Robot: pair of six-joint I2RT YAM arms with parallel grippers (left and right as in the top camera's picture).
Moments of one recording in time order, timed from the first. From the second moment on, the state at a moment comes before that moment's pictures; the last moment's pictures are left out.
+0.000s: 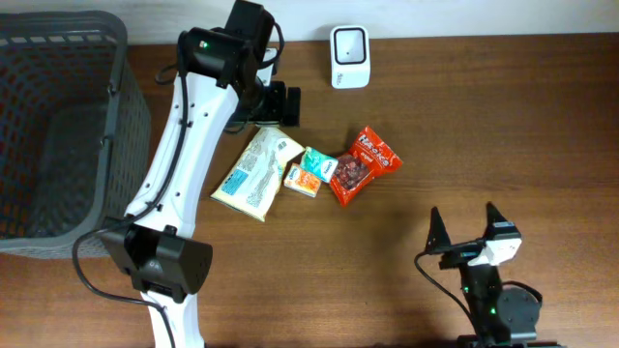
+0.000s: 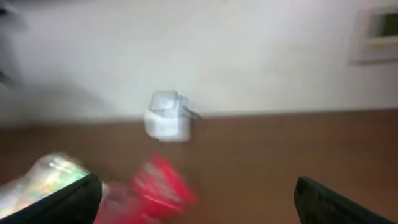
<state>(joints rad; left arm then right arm) -0.33 2.07 2.27 -1.48 0.06 -0.25 0.00 0.02 0.01 0.07 -0.14 0.14</state>
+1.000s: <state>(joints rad) -0.33 2.13 2.27 -1.47 -0.01 -0.23 0.00 0.91 1.15 -0.42 -0.77 0.28</state>
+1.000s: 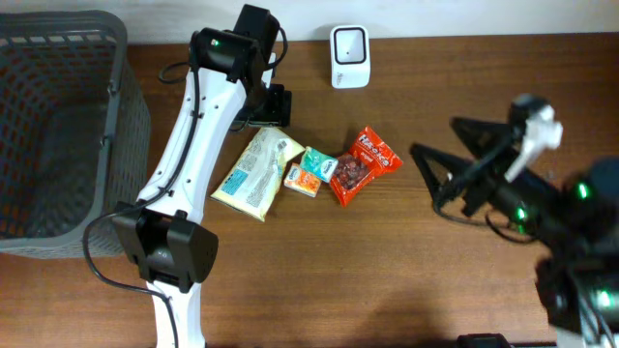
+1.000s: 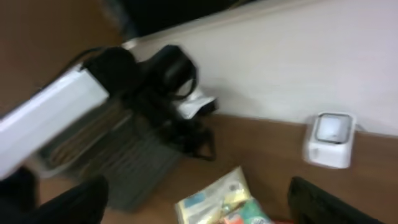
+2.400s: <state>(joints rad) -0.33 2.14 2.27 -1.47 -0.01 -0.23 0.13 1.75 1.23 -0.67 -0.30 0.59</state>
